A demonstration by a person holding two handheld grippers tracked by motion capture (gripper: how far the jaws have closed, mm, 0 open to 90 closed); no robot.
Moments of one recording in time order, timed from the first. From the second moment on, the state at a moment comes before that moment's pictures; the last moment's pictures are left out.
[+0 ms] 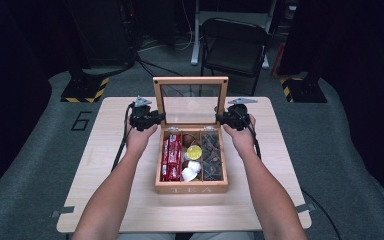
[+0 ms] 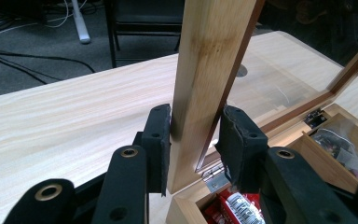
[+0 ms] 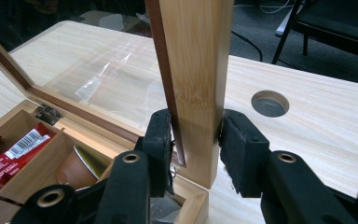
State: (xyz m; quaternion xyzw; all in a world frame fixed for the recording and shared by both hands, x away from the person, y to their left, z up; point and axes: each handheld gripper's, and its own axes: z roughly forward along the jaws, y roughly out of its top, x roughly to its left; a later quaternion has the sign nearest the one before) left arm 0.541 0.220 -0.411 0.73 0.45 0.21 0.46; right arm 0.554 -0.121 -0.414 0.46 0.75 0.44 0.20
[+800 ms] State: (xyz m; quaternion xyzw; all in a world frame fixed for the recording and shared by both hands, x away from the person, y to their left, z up) left arm 0.541 0.226 -0.417 0.74 0.45 0.19 0.46; right arm 0.563 -0.119 -0.413 0.48 0.74 0.43 0.19
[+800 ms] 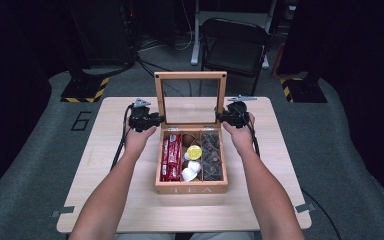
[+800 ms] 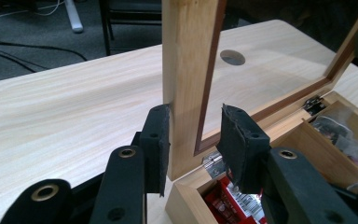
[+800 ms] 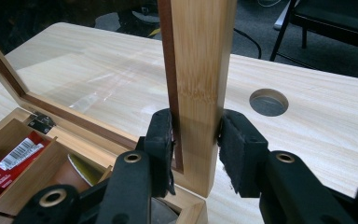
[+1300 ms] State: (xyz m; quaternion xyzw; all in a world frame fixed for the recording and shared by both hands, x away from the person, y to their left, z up) left arm 0.530 0.232 -0.416 0.74 0.45 0.18 0.47; right arm 0.571 -0.131 -0.414 0.52 0.71 0.45 0.15
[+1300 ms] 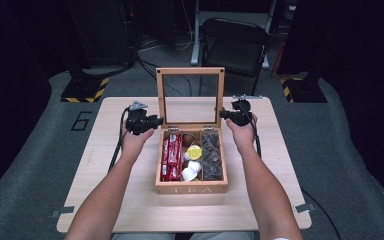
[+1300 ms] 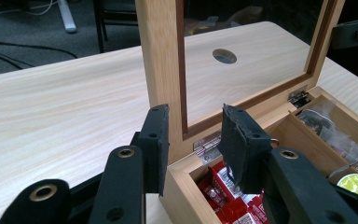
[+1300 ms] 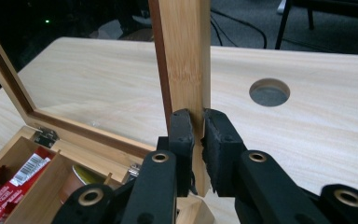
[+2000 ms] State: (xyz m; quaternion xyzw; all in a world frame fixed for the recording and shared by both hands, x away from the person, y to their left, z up) left arm 0.512 0.243 -0.409 0.73 0.45 0.17 0.47; right arm 0.546 -0.116 -0.409 0.48 0.75 0.41 0.20
